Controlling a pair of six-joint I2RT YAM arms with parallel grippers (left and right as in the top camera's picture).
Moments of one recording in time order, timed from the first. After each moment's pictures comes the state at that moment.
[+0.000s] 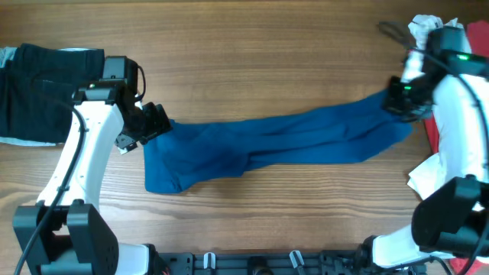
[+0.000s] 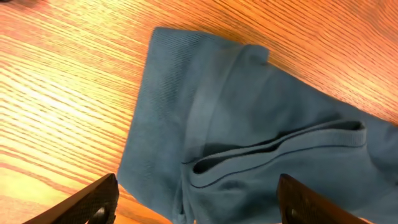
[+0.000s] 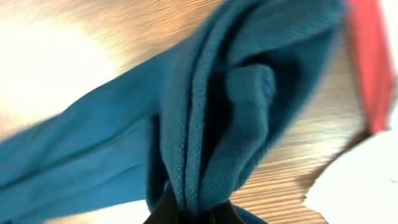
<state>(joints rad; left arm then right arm) 0.01 1.59 1.23 -1.12 0.04 -0.46 -0.15 1.70 1.49 -1.18 -0.06 0.10</state>
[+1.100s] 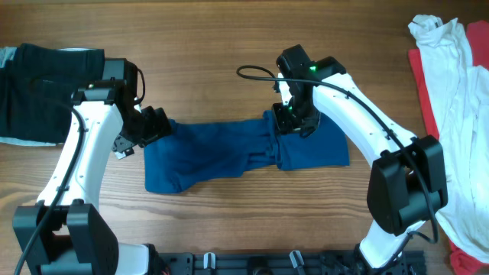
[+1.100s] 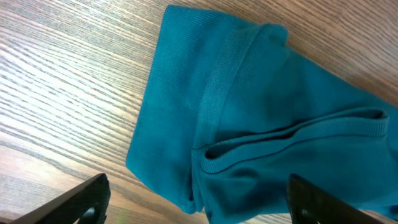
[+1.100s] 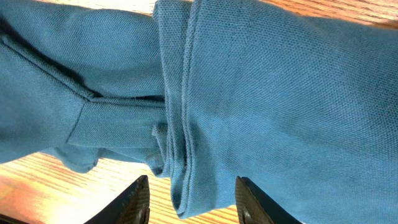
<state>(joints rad) 0.01 1.59 1.23 -1.17 0.04 -0.46 0.43 1.90 1.48 -1.12 -0.18 0.22</state>
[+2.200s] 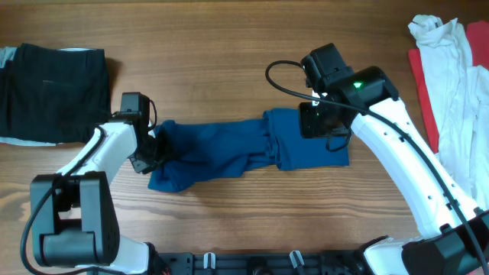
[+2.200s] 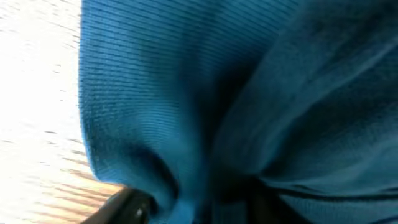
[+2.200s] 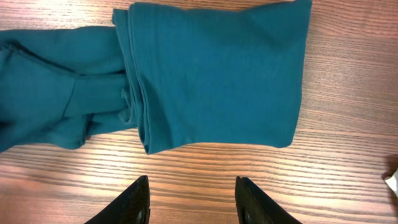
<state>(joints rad) 0.02 1.68 0.87 -0.74 0.13 -0.46 0.43 1.57 1.48 -1.30 0.04 0.36</state>
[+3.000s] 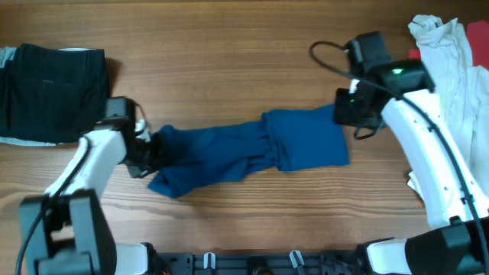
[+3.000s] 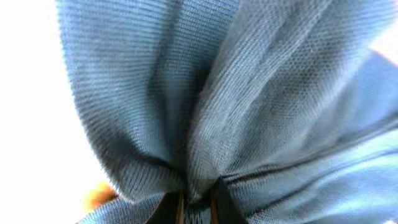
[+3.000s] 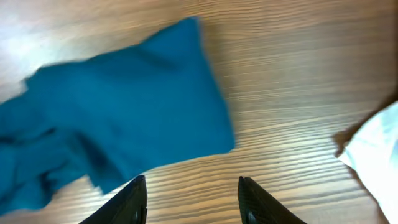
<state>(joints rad) 0.11 1.58 0.85 -0.81 0.28 -0.40 0.19 1.57 1.48 -1.30 0.10 0.37</state>
